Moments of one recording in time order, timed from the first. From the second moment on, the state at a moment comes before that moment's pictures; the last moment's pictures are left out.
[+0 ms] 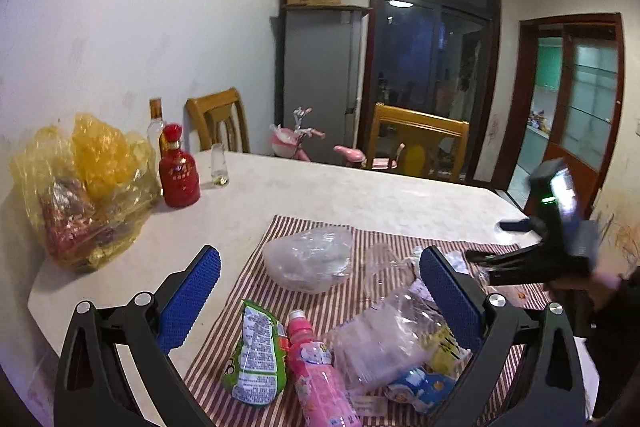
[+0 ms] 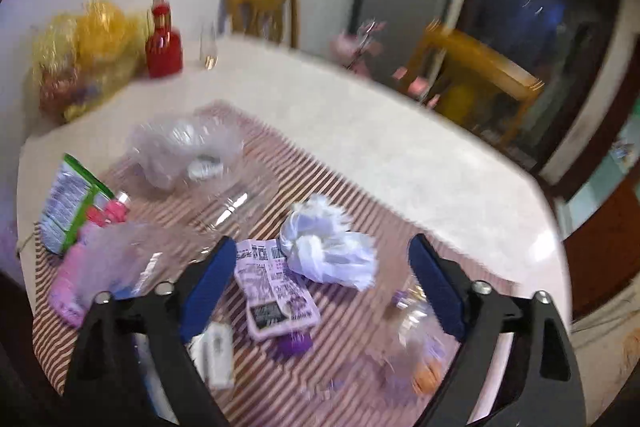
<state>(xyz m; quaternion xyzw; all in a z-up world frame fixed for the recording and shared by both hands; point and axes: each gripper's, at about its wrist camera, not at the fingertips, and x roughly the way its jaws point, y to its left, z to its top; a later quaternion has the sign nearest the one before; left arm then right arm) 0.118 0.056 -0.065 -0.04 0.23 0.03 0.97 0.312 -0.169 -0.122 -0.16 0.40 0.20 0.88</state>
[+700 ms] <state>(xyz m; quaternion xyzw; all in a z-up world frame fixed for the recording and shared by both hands) 0.162 0.062 -0.090 -0.04 0.28 -0.01 0.96 0.378 -0.158 -0.202 -0.11 0.52 0.19 0.82</state>
